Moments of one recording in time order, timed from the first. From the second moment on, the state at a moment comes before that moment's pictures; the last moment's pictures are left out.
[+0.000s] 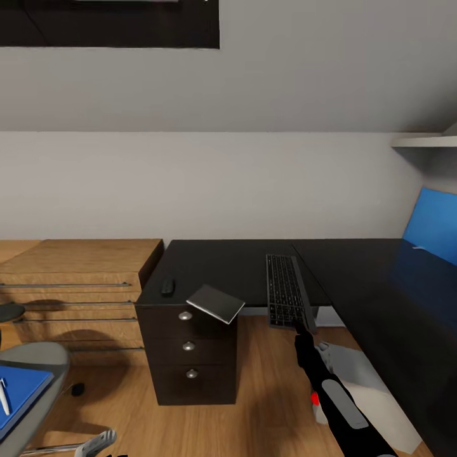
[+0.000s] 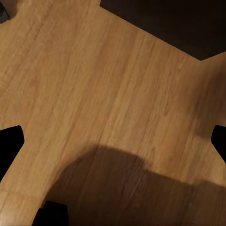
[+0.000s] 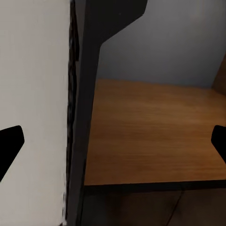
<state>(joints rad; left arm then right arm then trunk) 0.02 0.16 0.10 -1.08 0.54 0.56 0.02 -0.42 -0.03 0.09 -0.78 -1.50 -0.02 0.23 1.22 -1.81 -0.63</state>
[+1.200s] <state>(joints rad) 0.02 0.16 0.09 -1.04 0.53 0.56 0.03 -0.42 -0.03 0.09 -0.78 -1.49 -0.02 0.23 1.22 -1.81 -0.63</state>
